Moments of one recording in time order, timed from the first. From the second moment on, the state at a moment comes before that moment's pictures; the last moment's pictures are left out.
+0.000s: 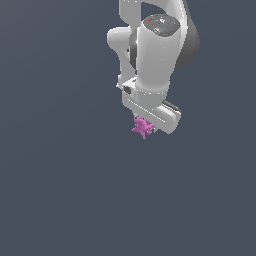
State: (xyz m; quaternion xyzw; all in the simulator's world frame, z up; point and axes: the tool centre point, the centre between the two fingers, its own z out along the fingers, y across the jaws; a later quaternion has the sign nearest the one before) arm 0.001 0.063 0.253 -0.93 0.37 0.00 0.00
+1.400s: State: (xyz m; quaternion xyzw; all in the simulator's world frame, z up) arm 0.040 0.044 0.451 -0.93 0.37 0.00 0.00
